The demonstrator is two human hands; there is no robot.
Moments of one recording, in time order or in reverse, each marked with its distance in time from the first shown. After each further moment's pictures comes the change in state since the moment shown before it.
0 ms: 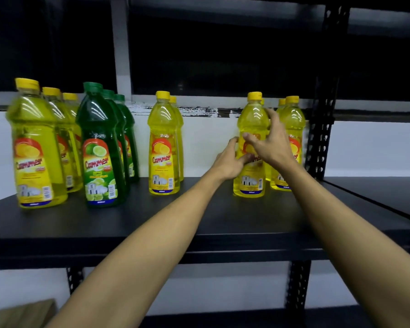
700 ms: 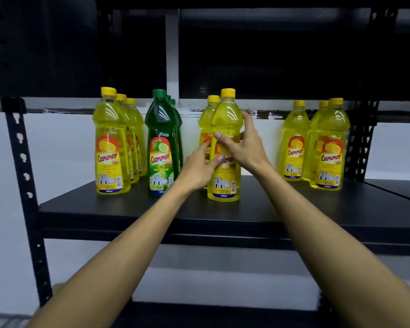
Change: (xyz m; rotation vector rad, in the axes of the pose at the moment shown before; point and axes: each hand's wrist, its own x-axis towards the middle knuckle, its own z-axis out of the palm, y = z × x) left_hand -0.120 -0.046 -0.151 0.119 0.237 -0.046; right_hand -0.059 -0.130 0.105 0.316 -0.136 -0.135
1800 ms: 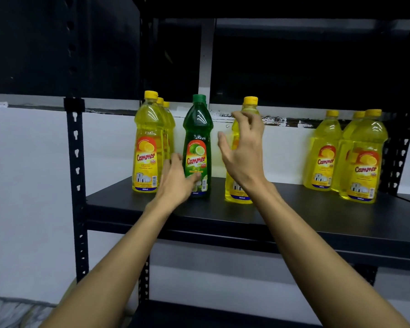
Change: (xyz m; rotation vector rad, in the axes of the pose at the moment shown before) left_hand -0.046 -0.067 -0.093 0.275 0.275 -0.137; right_hand -0.028 -0.072 0.078 -0.192 0.256 -0.305
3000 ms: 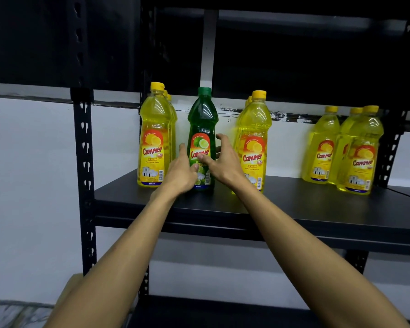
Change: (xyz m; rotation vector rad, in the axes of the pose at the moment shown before) left_hand 0.020 -0.016 -0.006 -0.106 -0.235 -0.046; right_hand -0.026 -0.004 0.064 0.028 -0.426 0.431
